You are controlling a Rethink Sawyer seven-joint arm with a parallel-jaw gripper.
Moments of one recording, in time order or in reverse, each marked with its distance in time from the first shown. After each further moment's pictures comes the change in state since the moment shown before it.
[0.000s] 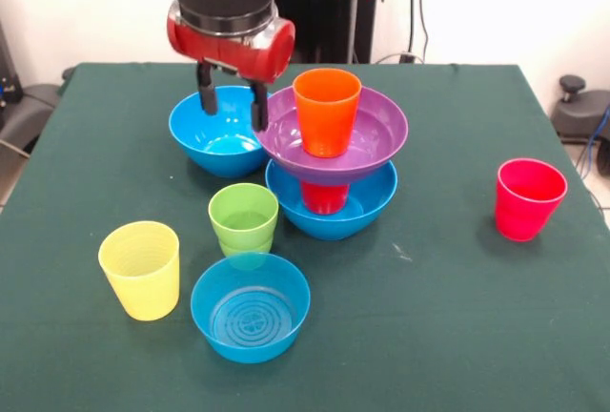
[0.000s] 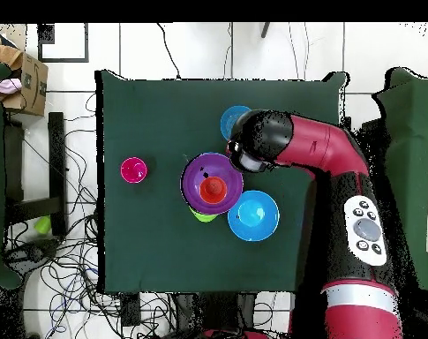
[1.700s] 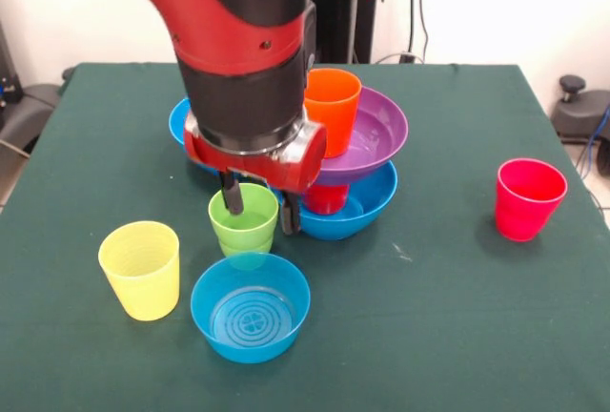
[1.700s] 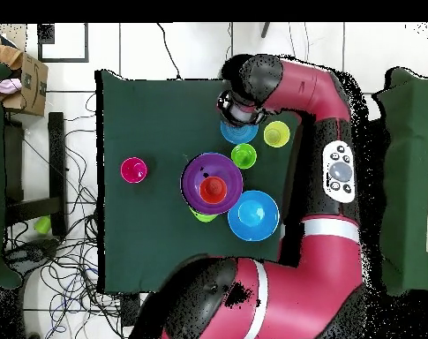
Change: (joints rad) arm 0.046 0.282 0.086 -0.501 -0.012 0.242 0.000
